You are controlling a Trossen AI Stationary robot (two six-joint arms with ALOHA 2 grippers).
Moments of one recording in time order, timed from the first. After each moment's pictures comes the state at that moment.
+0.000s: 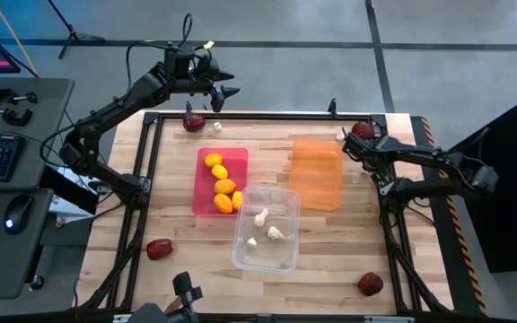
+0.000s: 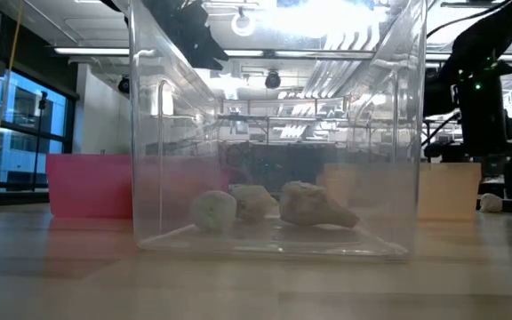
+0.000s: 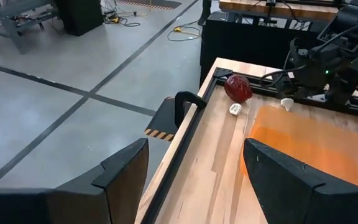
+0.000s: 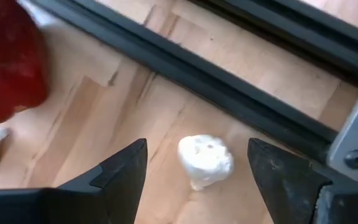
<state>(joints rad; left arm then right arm) 0.81 1.47 1.40 -0.34 0.38 0.21 -0.69 1.16 0.52 -0.94 0.39 1.94</state>
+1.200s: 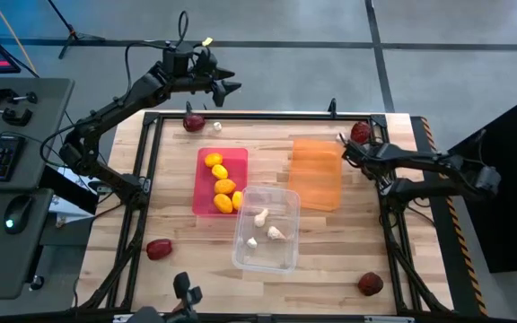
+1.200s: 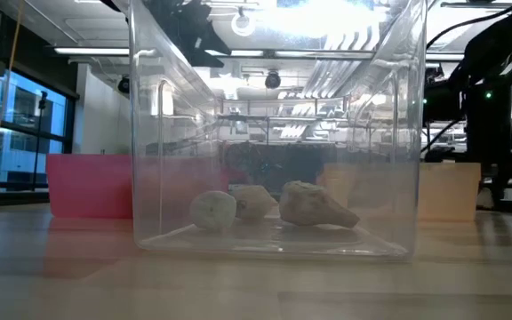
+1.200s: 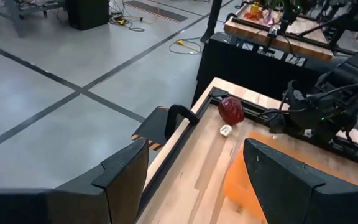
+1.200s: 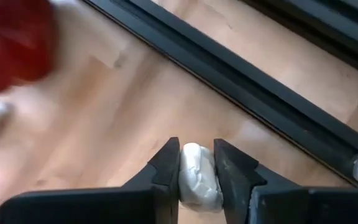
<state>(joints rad) 0.81 1.47 1.40 -0.29 0.38 0.01 -0.62 1.12 0.43 -0.82 0.42 1.90</state>
